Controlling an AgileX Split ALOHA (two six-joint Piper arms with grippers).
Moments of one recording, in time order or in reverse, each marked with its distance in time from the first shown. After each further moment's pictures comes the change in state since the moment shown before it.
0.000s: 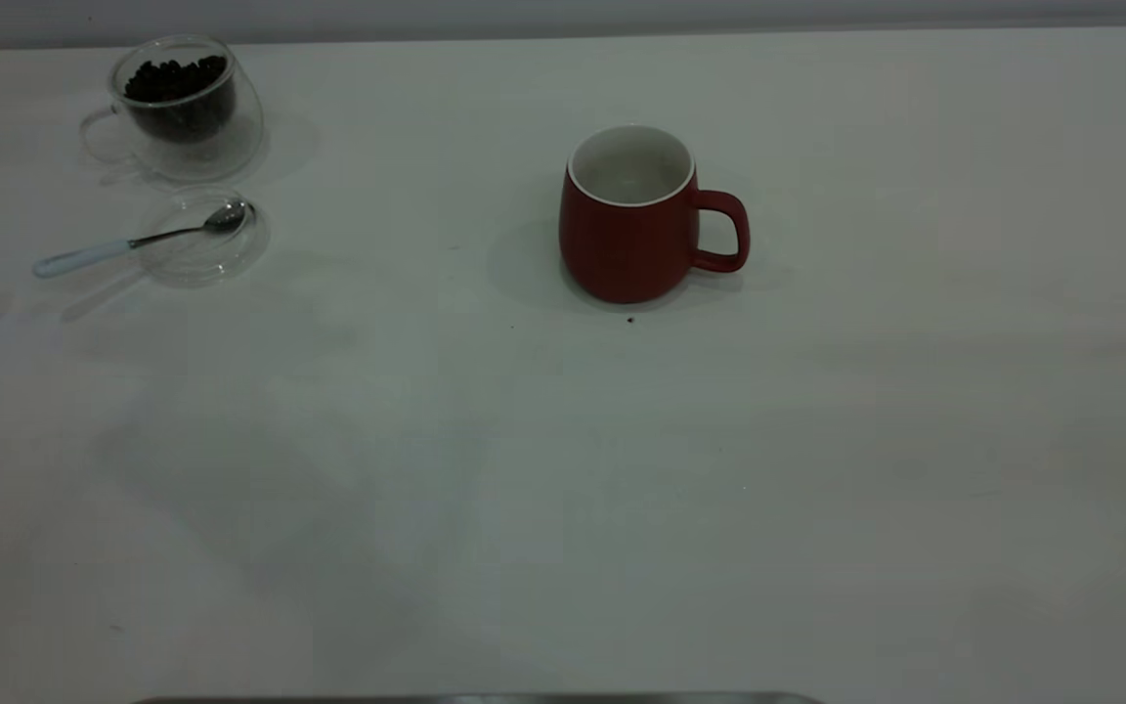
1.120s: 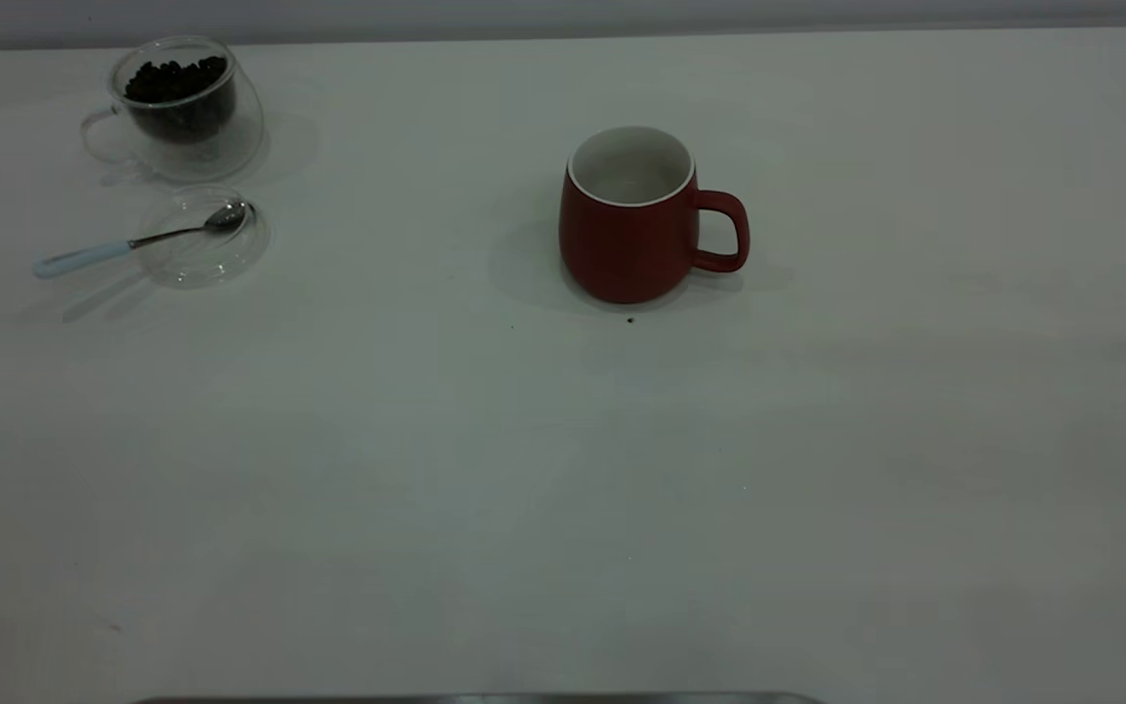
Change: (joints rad) left arm -0.588 -1.150 0.355 0.706 0.288 -0.705; right arm 0.000 0.000 0.000 0.000 0.000 0.000
